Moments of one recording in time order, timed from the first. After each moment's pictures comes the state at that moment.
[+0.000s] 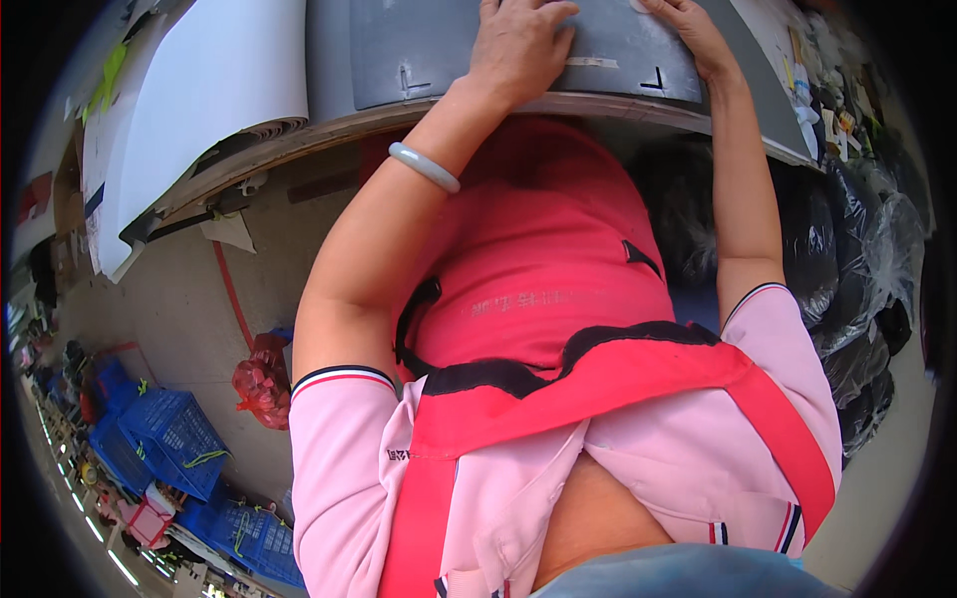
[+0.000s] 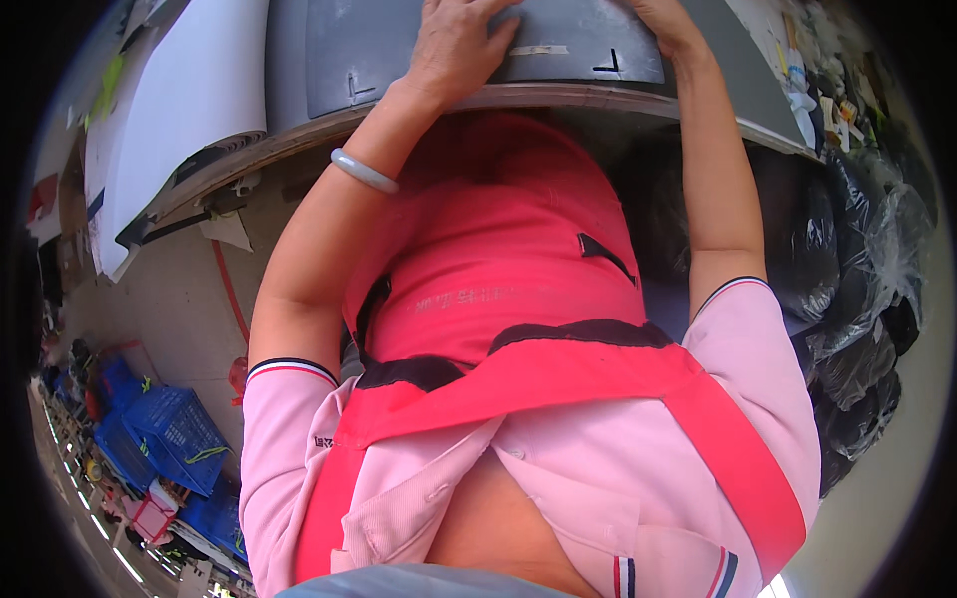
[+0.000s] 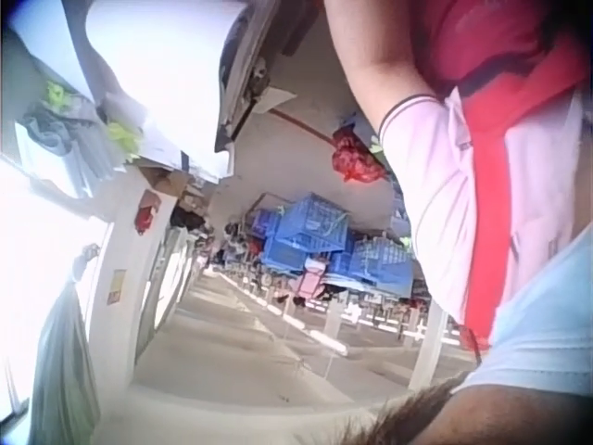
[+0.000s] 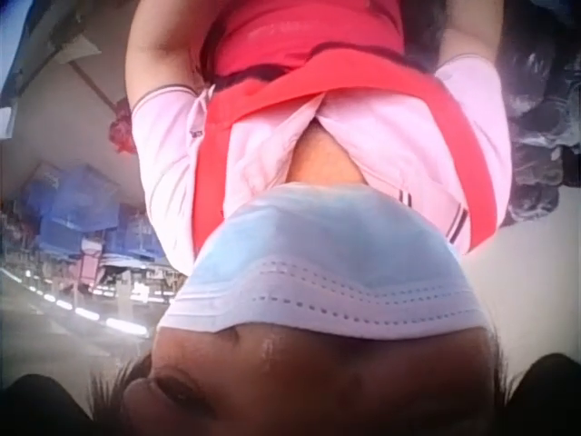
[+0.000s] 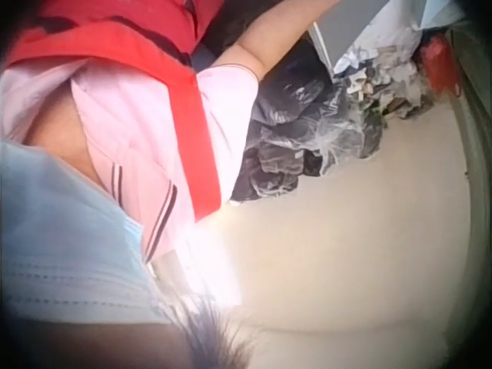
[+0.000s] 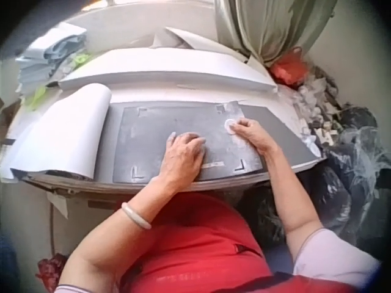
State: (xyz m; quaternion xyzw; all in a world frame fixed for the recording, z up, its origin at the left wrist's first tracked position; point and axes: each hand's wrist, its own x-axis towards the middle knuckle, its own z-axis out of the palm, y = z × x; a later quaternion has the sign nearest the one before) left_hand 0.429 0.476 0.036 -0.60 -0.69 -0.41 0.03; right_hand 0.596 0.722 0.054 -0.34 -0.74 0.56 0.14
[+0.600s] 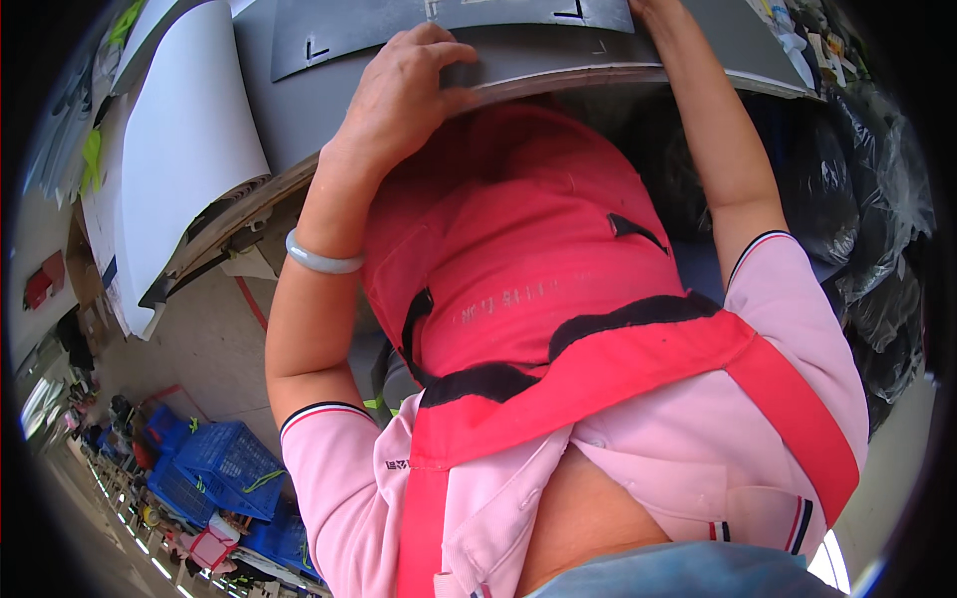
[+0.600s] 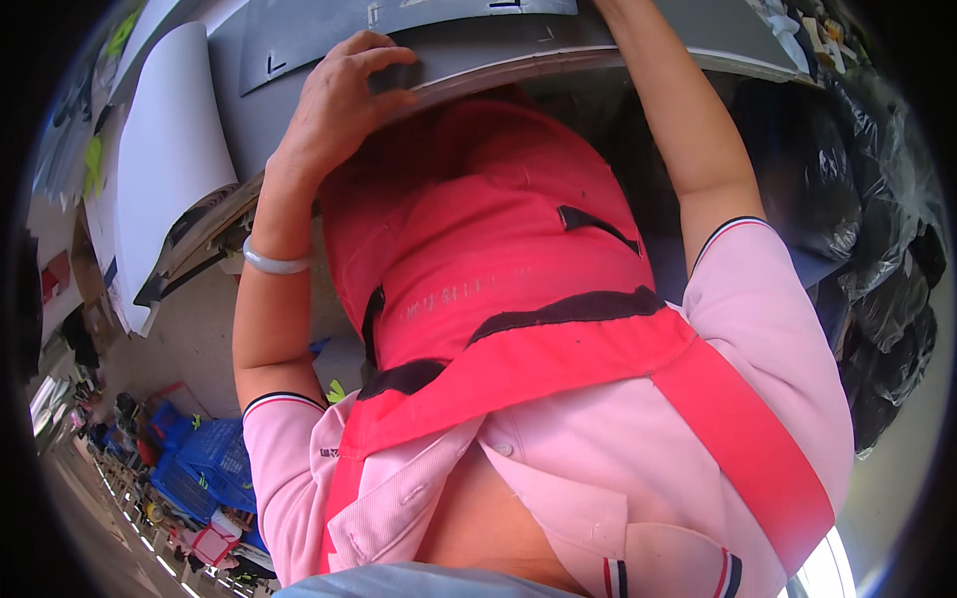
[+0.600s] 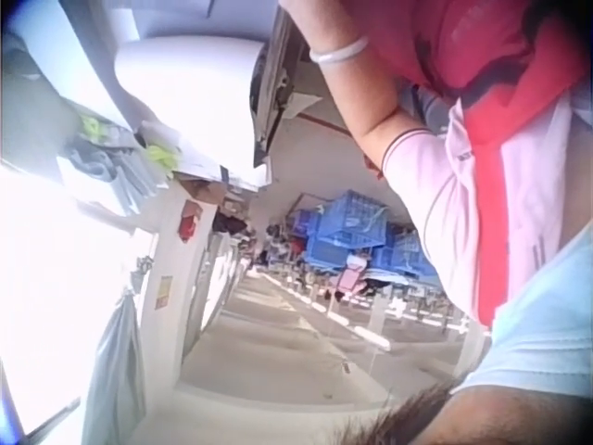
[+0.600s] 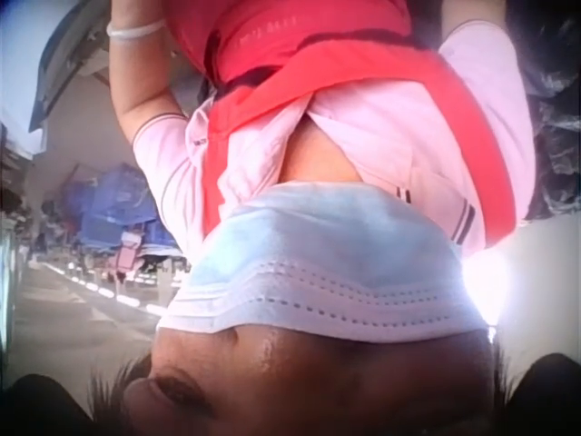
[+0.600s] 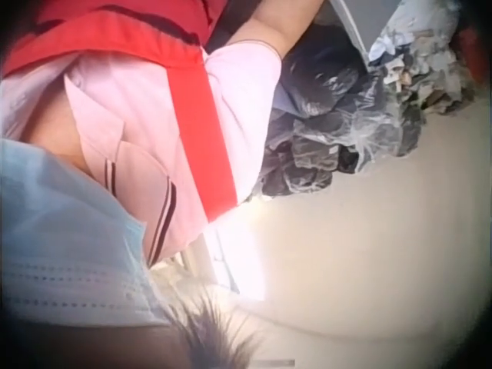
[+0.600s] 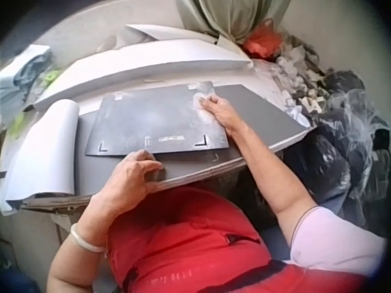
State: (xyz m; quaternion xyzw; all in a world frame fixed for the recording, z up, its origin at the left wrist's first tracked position) left_hand 0.405 0.415 0.073 -0.68 -0.66 -0.28 -0.13; right_hand 0.573 0.722 0.031 -0.32 -0.65 0.63 0.27
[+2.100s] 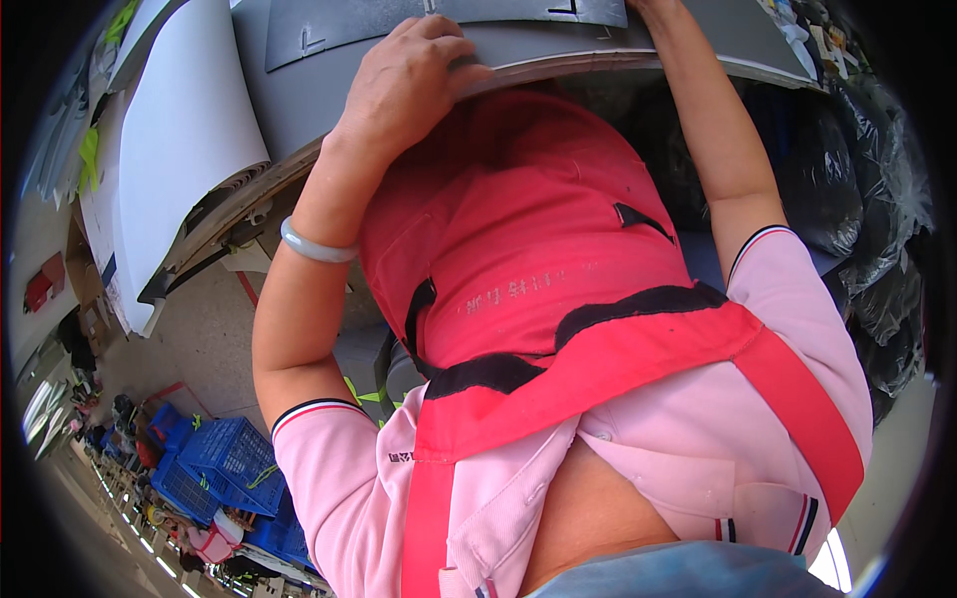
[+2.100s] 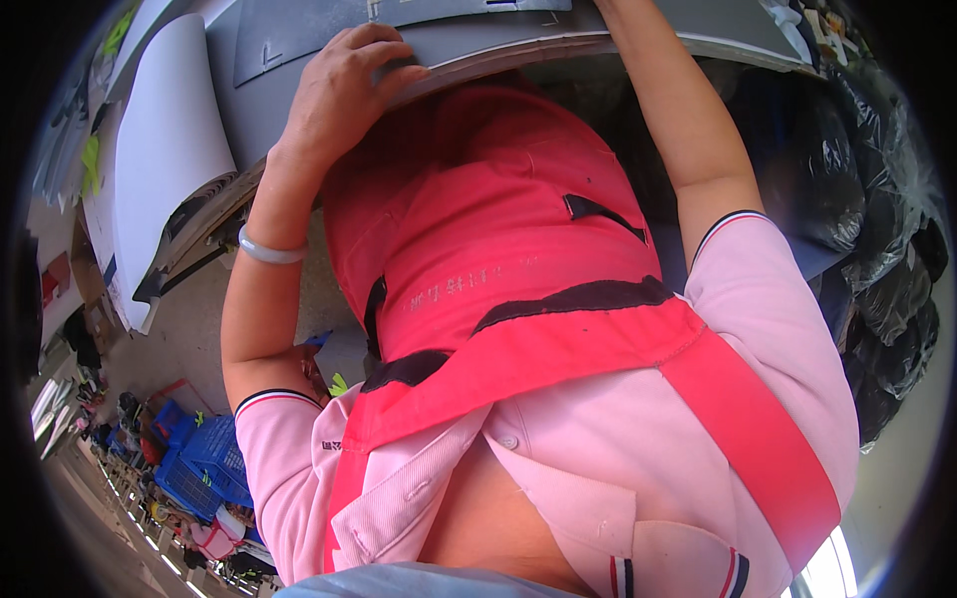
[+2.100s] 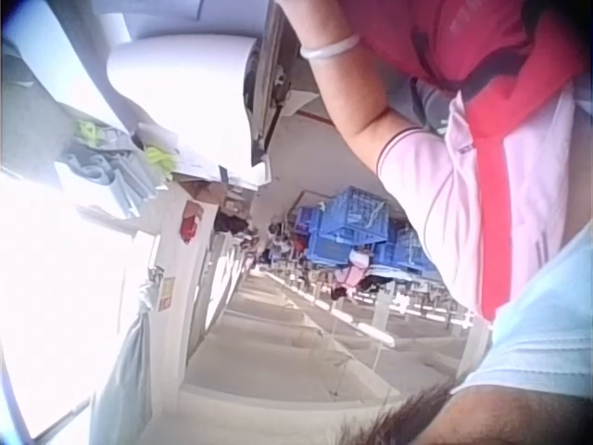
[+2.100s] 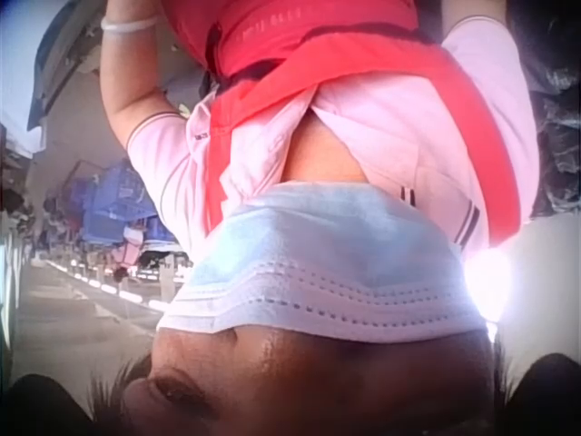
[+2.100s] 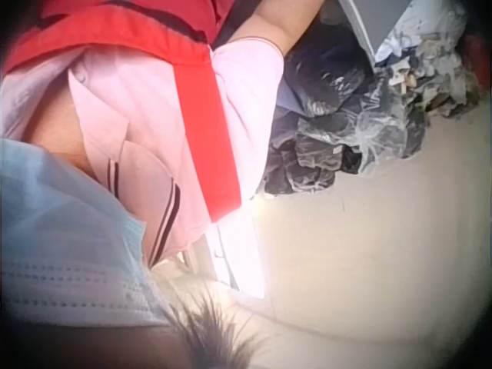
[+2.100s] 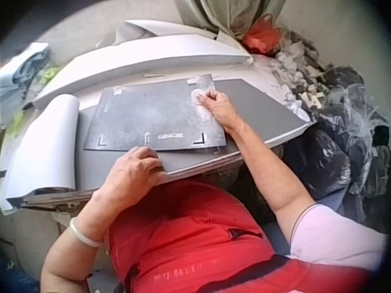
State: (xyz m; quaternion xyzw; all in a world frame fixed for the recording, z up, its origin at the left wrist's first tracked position) left_hand 0.405 0.416 0.064 -0.74 -0.63 -0.25 -0.02; right_hand 0.570 0.714 0.022 -0.29 -0.68 0.59 0.31
